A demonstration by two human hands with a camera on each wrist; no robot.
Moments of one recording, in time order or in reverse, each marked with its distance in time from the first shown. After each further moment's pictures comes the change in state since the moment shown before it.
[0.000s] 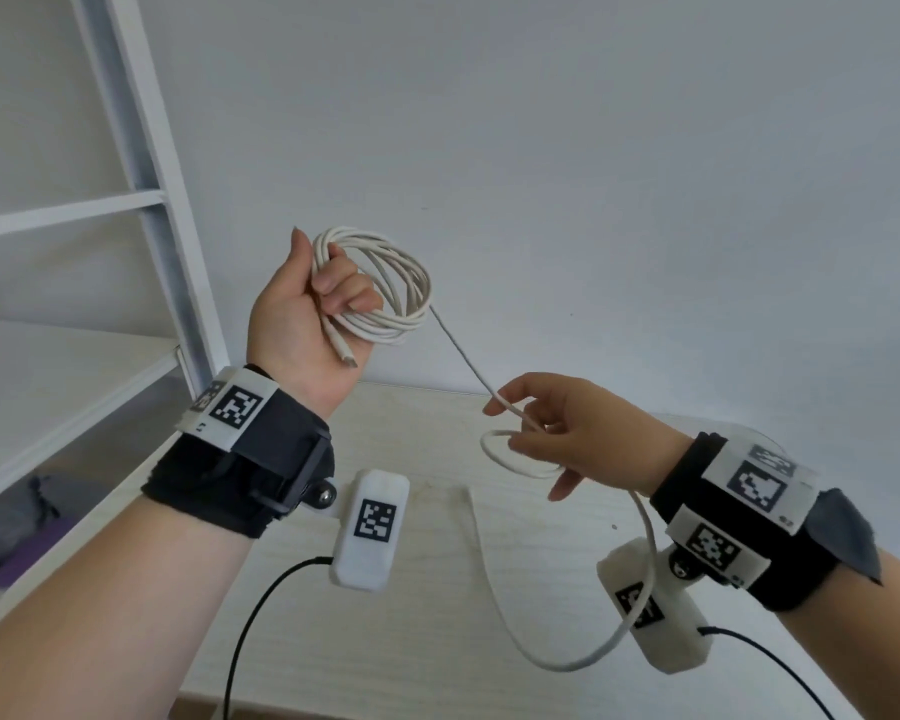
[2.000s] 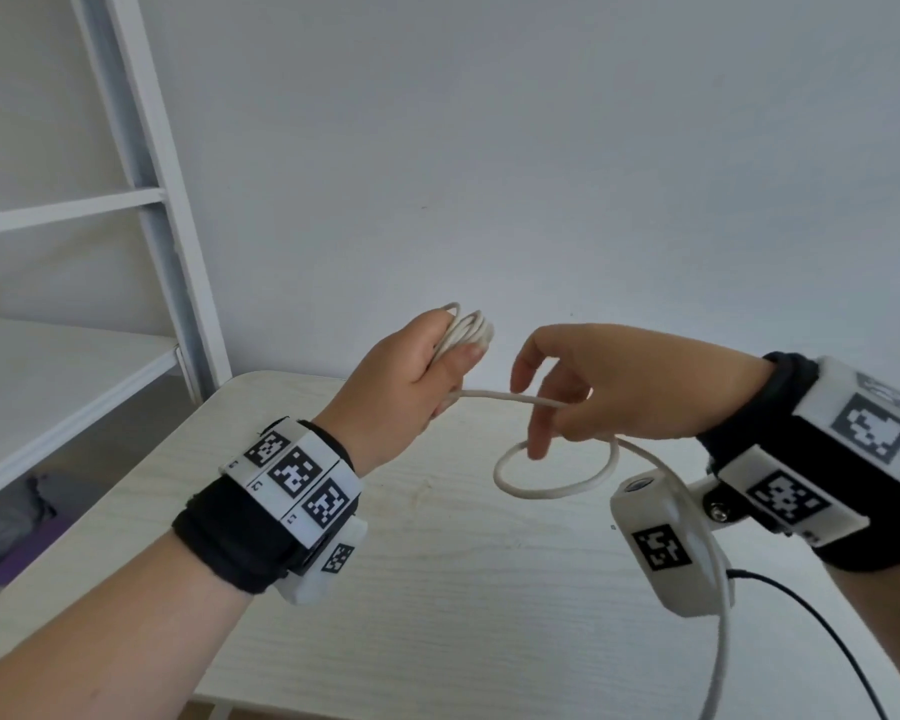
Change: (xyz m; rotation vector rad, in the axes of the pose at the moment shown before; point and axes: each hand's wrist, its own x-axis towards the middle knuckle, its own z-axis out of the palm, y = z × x) left_hand -0.038 -0.039 0.003 1.521 -0.414 0.206; right_hand -0.017 -0.066 -0.029 -0.491 -0.160 0.042
